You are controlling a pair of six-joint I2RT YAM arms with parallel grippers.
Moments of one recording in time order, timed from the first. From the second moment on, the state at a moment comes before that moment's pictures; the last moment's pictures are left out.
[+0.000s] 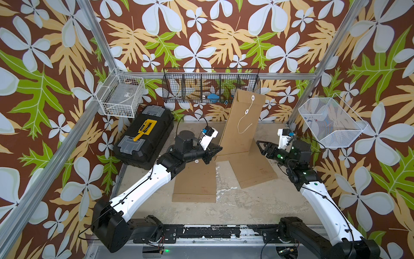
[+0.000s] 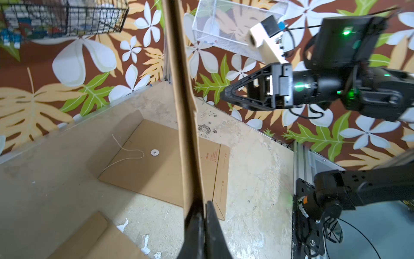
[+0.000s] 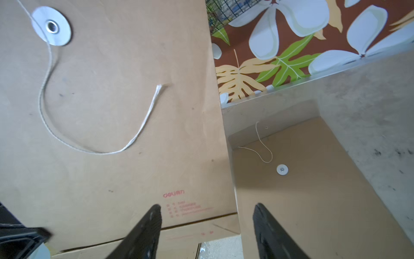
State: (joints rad) left arm -0.58 1.26 1.11 -0.13 0.55 -0.04; right arm 0.05 0.98 0.77 -0.03 -0.47 0.52
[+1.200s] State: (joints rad) left arm -0.35 1.22 0.98 0.15 0.97 -0.32; right arm 0.06 0.99 0.63 0.76 -0.88 0.83
